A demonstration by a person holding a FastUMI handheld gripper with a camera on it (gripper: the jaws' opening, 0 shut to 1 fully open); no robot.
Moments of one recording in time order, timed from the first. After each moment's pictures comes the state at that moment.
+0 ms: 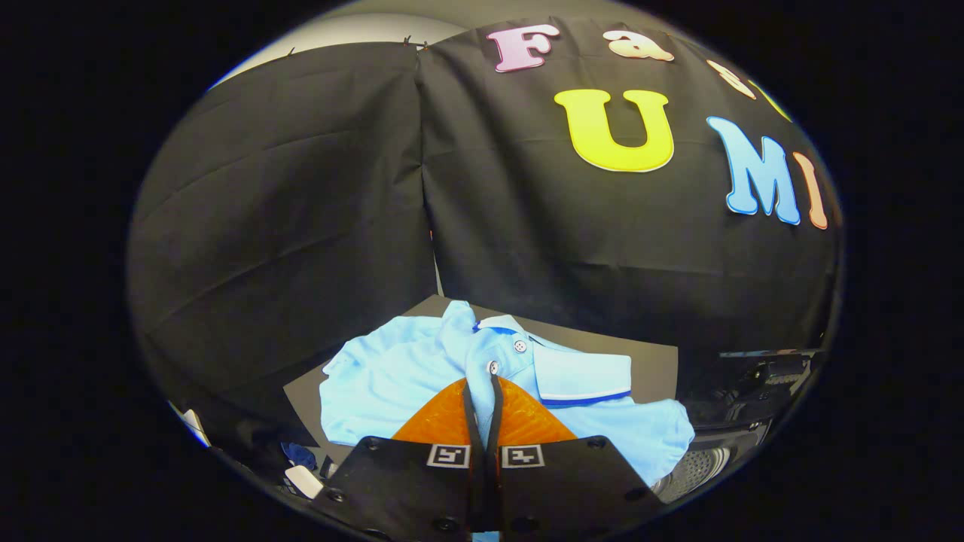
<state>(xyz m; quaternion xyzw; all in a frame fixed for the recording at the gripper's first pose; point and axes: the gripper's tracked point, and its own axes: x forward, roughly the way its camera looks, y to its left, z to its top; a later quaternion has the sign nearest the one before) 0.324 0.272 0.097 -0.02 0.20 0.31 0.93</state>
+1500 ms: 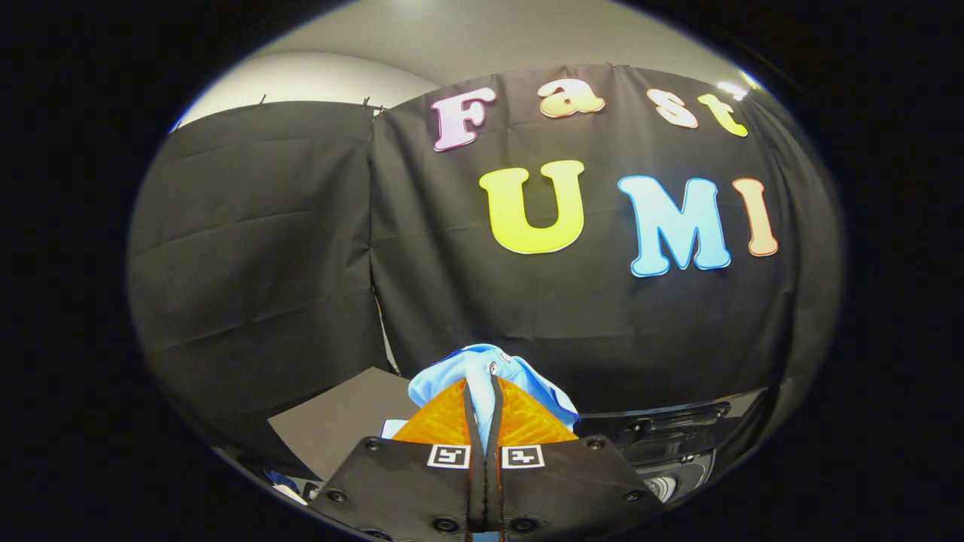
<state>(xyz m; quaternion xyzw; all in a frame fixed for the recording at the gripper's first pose) 0.344 0.106 0.207 0.02 0.09 0.23 0.97</state>
